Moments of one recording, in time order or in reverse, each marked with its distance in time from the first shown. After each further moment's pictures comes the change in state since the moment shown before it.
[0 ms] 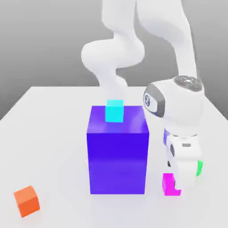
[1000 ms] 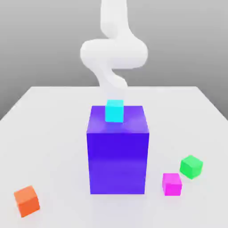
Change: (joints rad) arm -0.412 -1.022 -0.004 0.340 -0.018 -0.637 1.041
